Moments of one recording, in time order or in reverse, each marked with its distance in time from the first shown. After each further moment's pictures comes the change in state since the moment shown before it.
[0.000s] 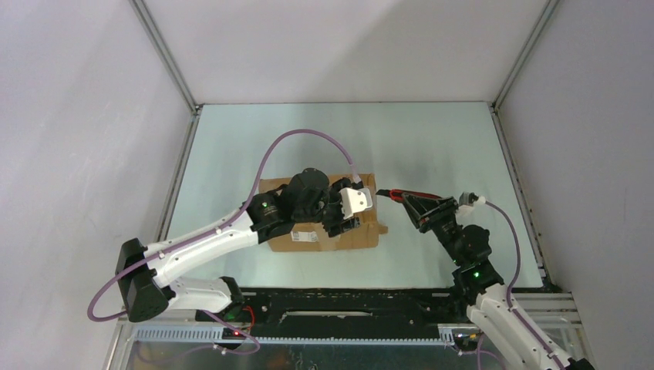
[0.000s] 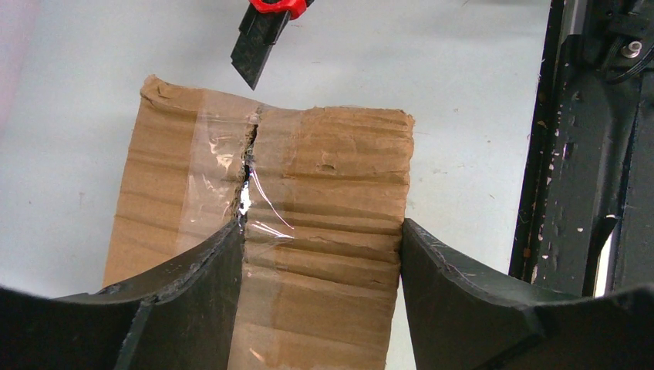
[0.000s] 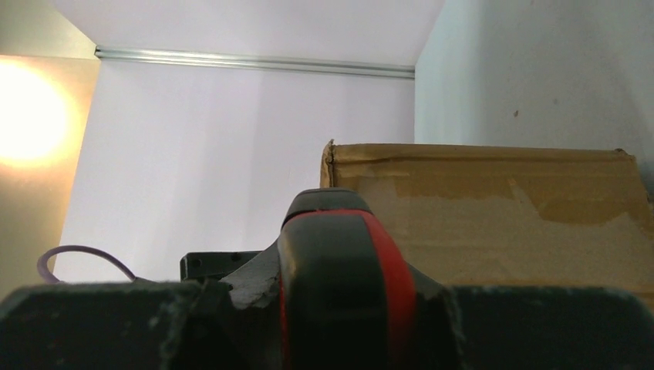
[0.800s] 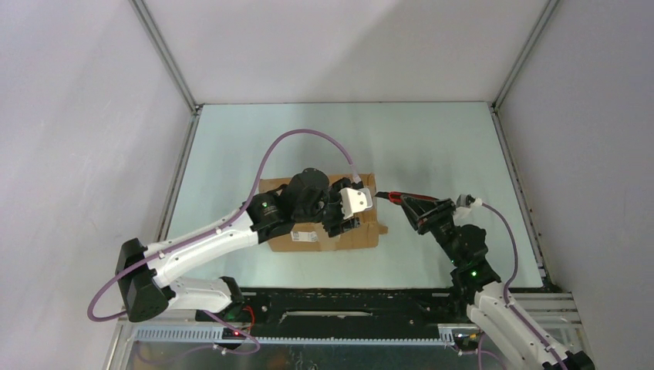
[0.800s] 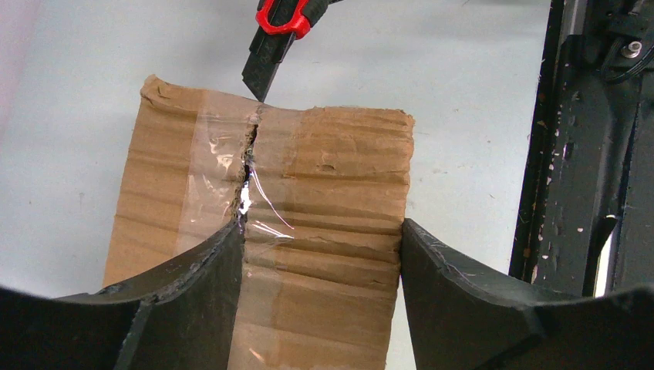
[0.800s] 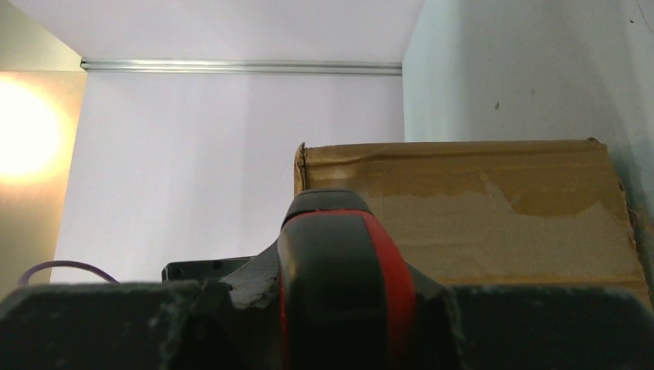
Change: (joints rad) left arm 0.000 0.000 0.000 0.000 0.000 0.000; right arm -0.002 0.045 -0.030 0.032 0.000 0.024
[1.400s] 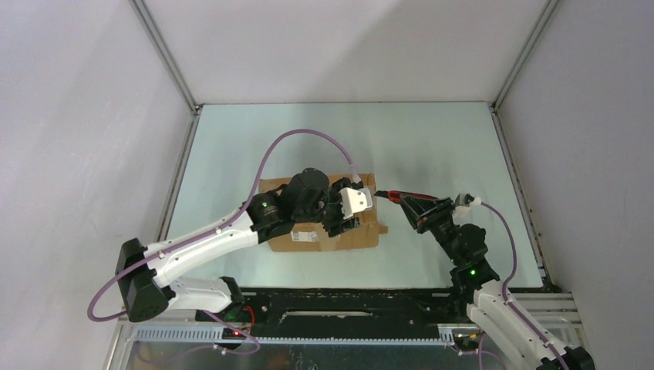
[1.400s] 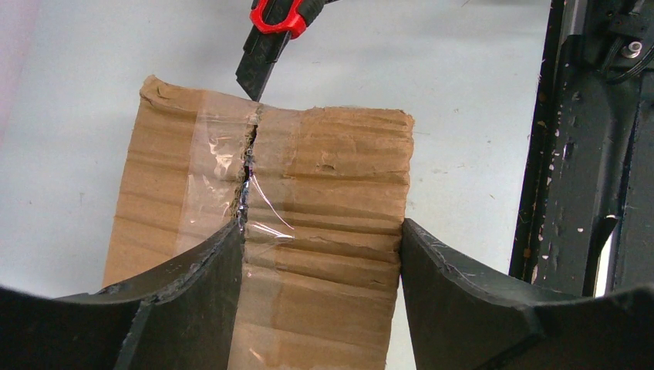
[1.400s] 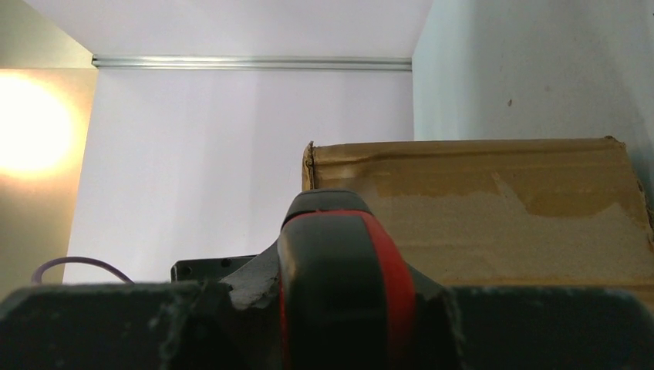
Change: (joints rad) left arm 0.000 0.000 0.000 0.000 0.000 0.000; right arm 0.000 0.030 -0.003 0.059 -0.019 0.023
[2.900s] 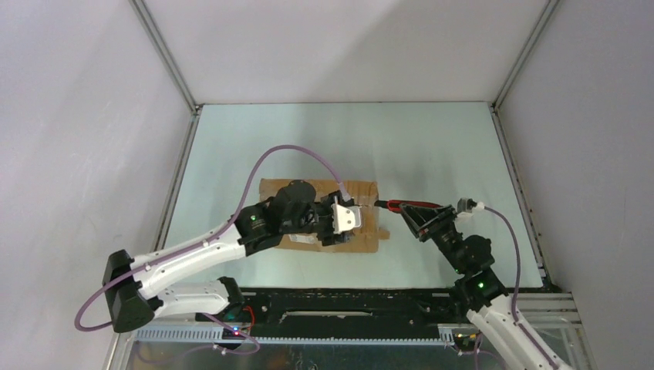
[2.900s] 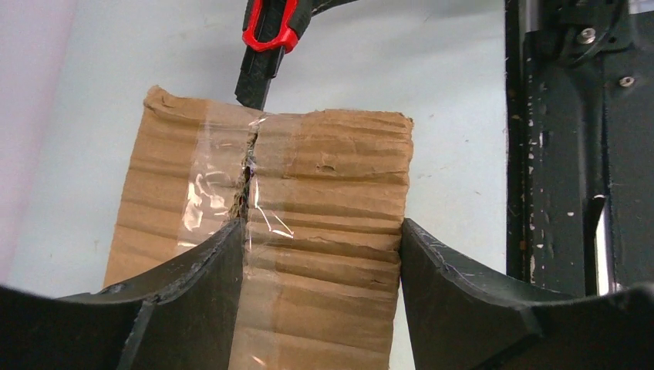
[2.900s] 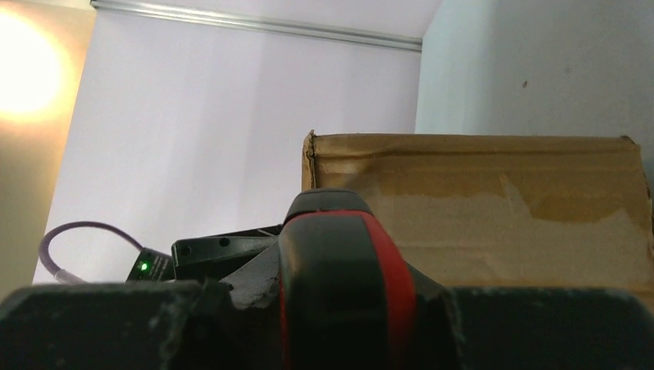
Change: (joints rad) left arm -0.006 -0.101 -0.123 0.093 0.063 0.086; right arm 0.082 -0.230 0.002 -0.195 0.026 -0.090
